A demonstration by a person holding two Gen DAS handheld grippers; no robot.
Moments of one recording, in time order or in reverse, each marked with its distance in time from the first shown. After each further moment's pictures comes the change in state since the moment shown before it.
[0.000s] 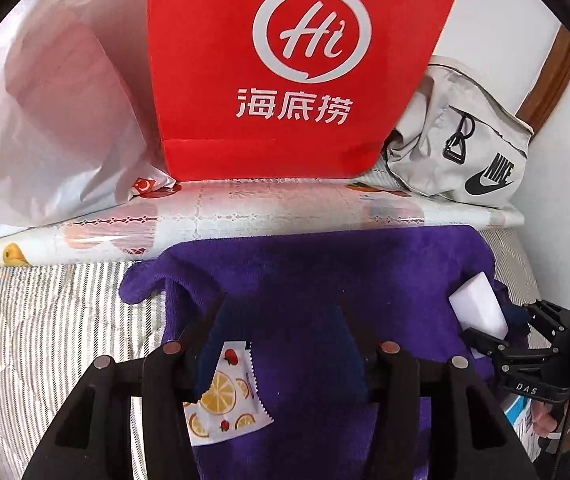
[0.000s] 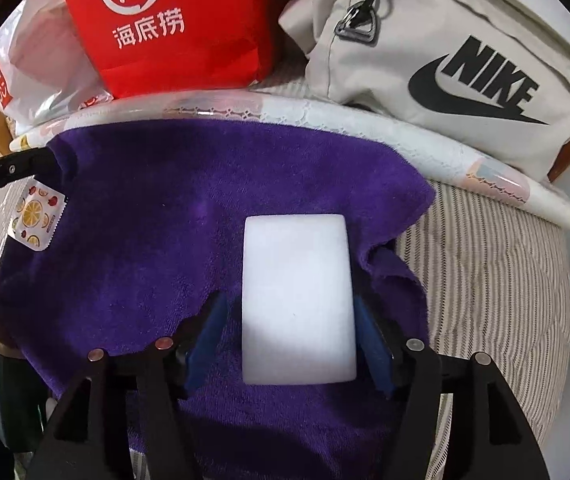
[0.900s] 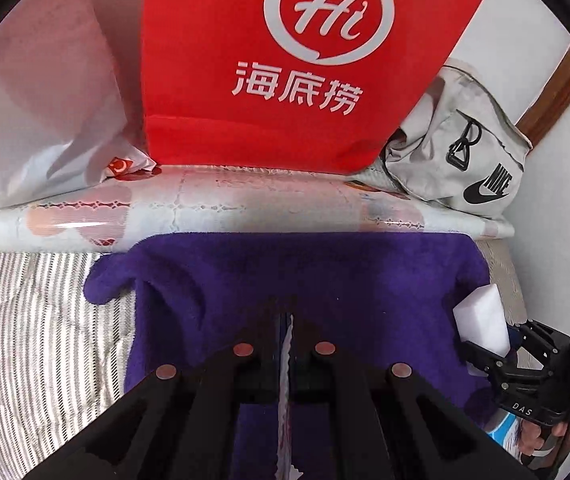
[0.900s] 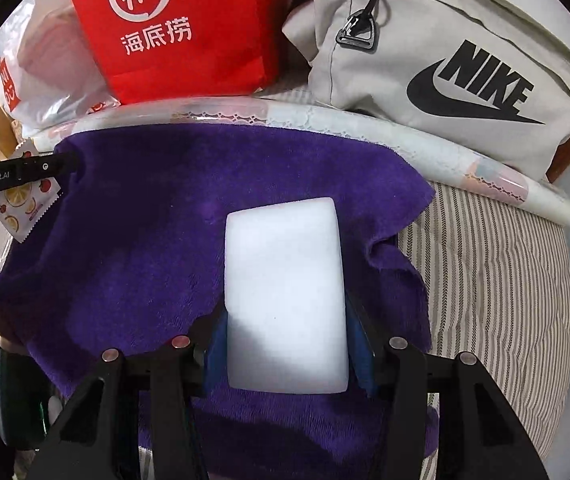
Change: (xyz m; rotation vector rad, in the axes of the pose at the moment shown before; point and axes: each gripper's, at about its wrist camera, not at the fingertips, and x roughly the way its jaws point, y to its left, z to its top) left arm 0.029 0.005 0.005 -0.068 0.033 -0.096; right arm -0.005 -0.003 -0.009 0.002 -0.033 0.013
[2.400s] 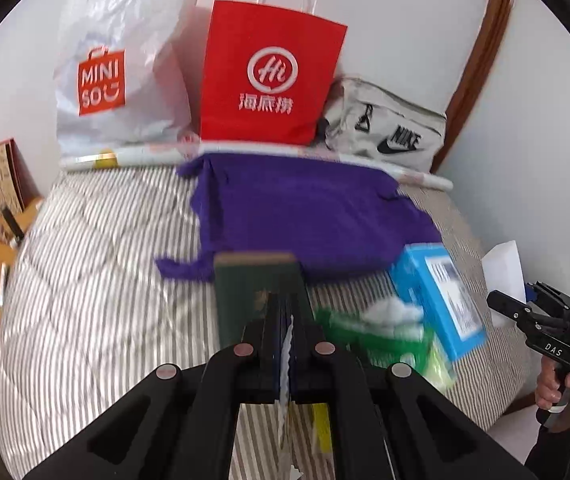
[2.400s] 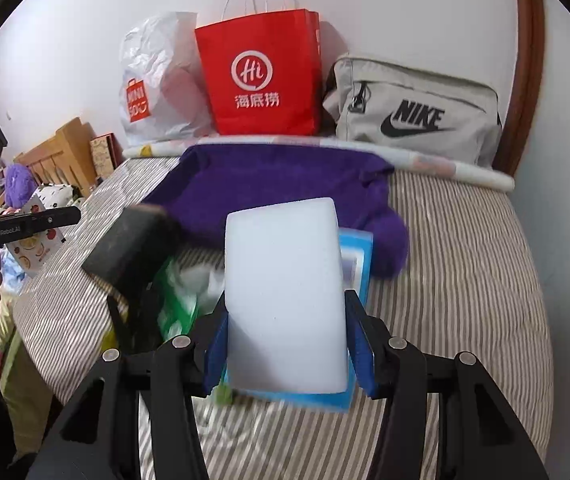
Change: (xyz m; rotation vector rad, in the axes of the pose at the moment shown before) left arm -0.195 -0.032 -0.183 0.067 -0.180 0.046; right arm -0.169 0.020 -0.167 -0.021 -0.302 0.092
